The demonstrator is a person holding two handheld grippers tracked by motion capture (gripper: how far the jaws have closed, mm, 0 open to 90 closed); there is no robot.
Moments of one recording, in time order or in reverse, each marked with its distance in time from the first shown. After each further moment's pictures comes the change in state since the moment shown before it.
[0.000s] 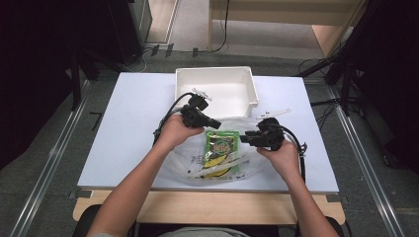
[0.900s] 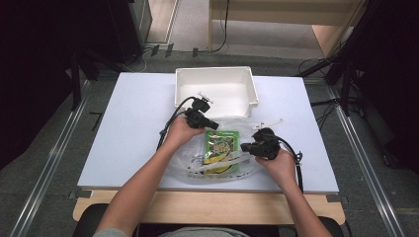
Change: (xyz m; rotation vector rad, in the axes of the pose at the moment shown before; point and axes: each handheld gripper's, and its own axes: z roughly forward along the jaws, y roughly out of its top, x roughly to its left) left arm 0.047 -0.011 0.041 0.055 0.097 -0.107; right arm 0.006 -0.027 0.019 0.088 -0.023 0.011
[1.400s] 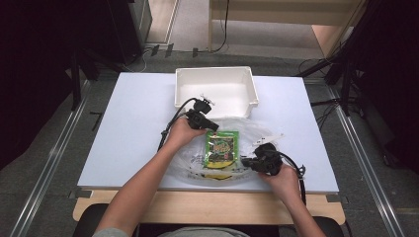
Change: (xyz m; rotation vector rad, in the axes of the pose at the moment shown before) left arm -0.001 -0.001 0.008 0.020 0.031 0.003; right arm 0.019 -0.037 -0.007 0.042 0.025 -0.024
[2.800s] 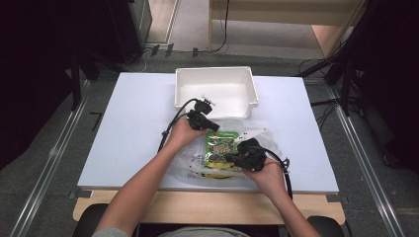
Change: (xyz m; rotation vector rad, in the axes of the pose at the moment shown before) left arm 0.000 0.000 0.003 0.002 0.005 0.003; right arm 0.044 0.040 0.004 -0.056 0.072 -0.114
